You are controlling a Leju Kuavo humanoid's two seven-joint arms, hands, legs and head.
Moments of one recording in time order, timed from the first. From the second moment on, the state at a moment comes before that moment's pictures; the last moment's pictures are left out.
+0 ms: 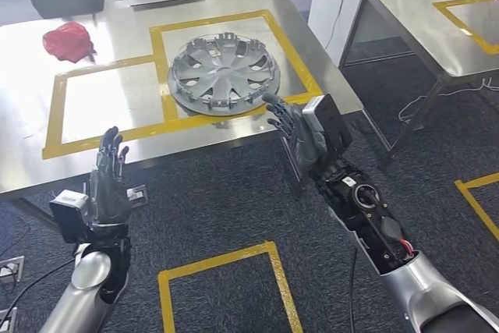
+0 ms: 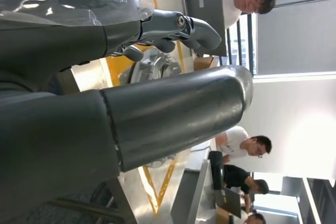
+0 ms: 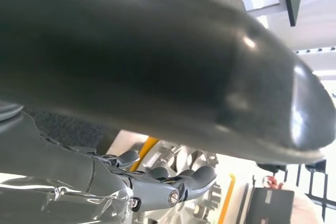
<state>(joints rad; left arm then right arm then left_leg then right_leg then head) -0.25 0.04 -0.40 -1.36 0.22 0.31 -0.50 -0.50 -0.13 0.52 -1.34 -0.25 0.10 -0.03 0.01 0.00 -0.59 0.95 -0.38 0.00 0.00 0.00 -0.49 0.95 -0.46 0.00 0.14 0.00</state>
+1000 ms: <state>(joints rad) -0.24 0.04 -0.40 -1.36 0.23 0.34 -0.48 -0.49 -0.13 0.52 -1.35 -0.25 0.11 -0.02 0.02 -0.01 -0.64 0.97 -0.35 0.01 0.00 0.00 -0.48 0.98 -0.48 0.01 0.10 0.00</state>
